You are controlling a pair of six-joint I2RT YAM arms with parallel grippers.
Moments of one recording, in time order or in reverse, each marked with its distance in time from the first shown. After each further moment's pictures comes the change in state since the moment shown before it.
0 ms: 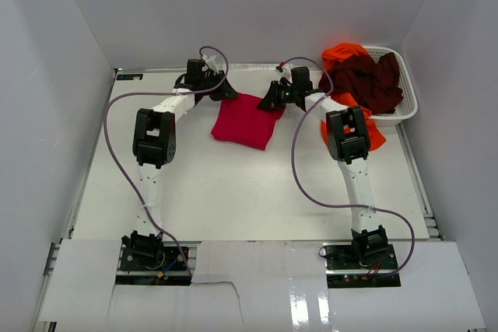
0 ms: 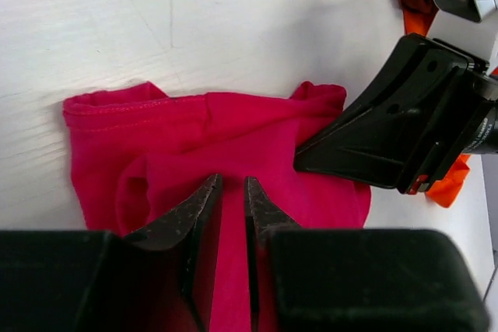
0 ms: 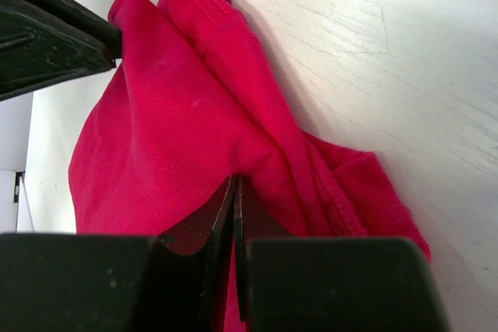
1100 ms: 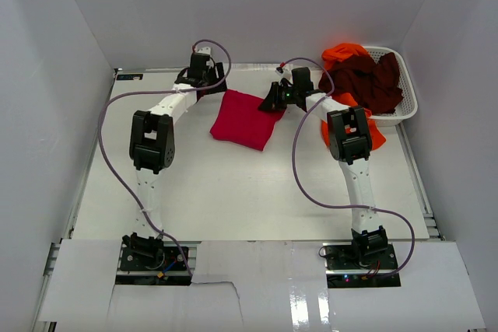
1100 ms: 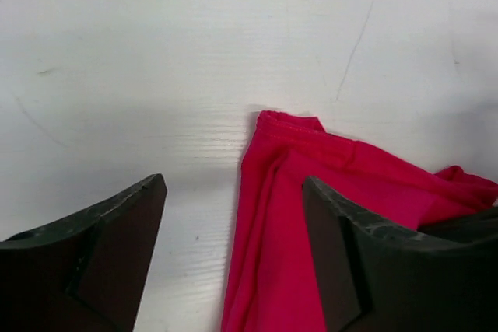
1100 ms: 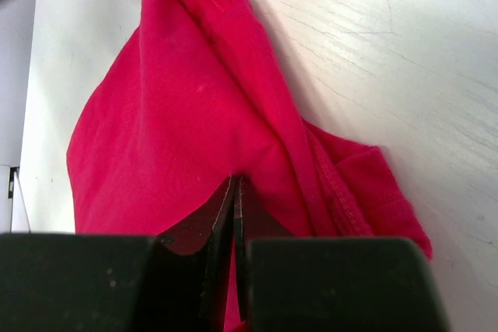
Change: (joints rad) left arm -0.046 -0.080 -0.005 -0.127 -0.608 0.108; right arm 0.000 -0.031 -0.044 -0.005 0.004 -0.023
